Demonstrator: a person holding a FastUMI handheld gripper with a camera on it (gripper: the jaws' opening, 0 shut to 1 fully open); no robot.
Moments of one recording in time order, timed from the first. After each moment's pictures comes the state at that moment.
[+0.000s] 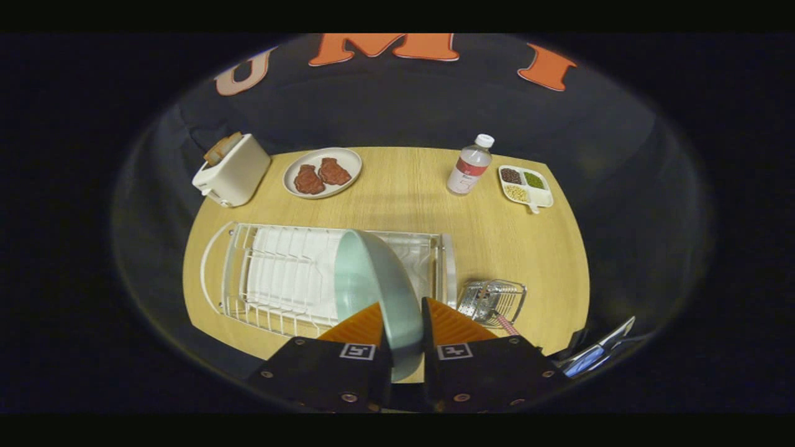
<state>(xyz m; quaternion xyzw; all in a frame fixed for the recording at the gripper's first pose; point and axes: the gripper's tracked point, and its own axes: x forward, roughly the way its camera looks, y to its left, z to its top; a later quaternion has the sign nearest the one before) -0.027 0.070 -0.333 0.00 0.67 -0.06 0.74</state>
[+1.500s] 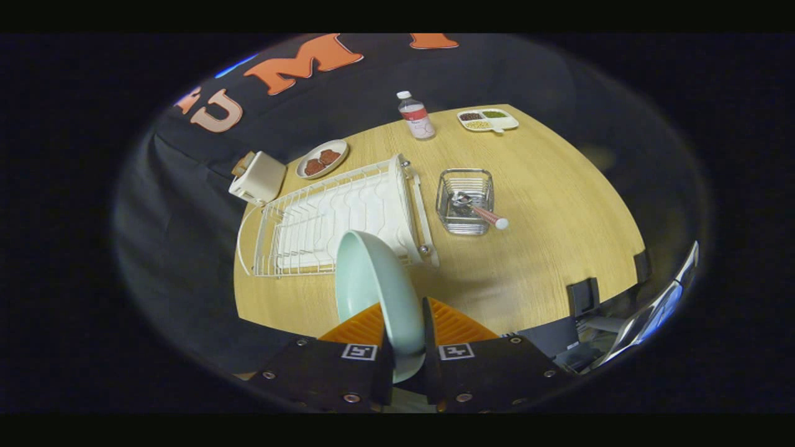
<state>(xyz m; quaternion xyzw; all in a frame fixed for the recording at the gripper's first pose) -0.221 0.036 -0.319 0.20 0.66 -0.05 0.72</state>
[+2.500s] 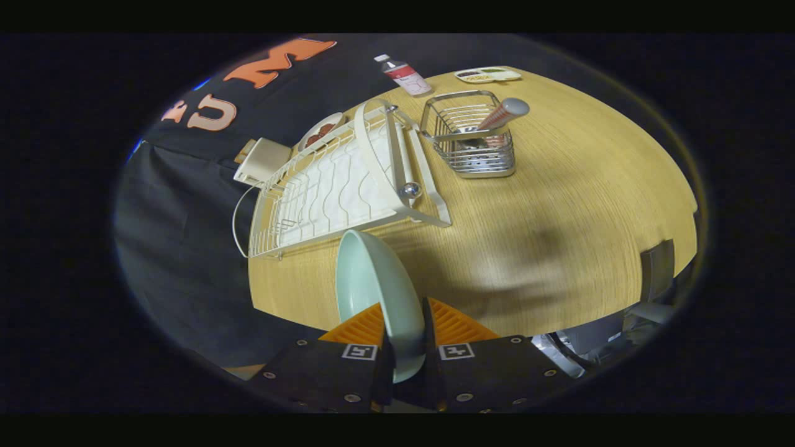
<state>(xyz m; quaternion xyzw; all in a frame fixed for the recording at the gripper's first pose) -0.271 0.077 -0.414 0.29 0.67 0.00 0.69</state>
